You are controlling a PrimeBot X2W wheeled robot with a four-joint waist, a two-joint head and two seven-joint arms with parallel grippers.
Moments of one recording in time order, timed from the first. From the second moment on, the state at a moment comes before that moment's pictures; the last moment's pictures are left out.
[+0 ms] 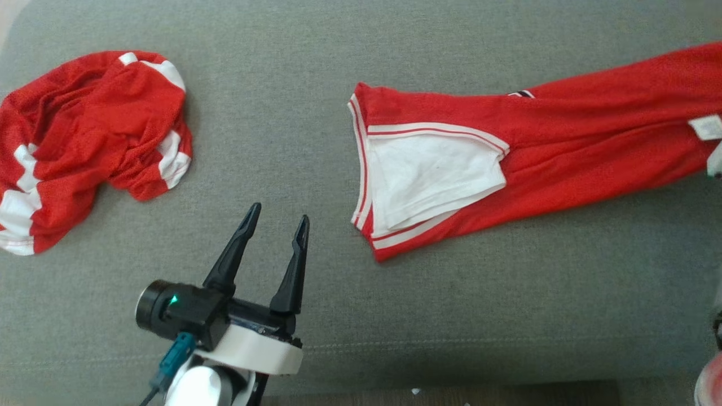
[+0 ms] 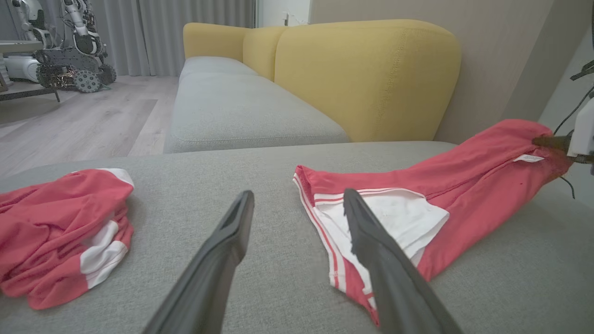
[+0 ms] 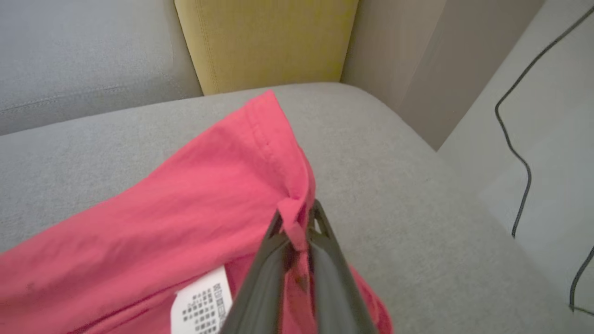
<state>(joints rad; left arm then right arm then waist) -0.01 0.06 -0.33 -0.05 -0.10 -0.04 -0.25 -0.88 -0.23 -0.64 0.95 -0.51 0.13 0.13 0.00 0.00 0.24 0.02</state>
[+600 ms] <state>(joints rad) -0.02 0.06 -0.34 -0.03 -0.13 -0.02 -0.25 -0.66 -0.07 -0.19 0.56 -0.22 0.13 0.29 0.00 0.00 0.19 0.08</state>
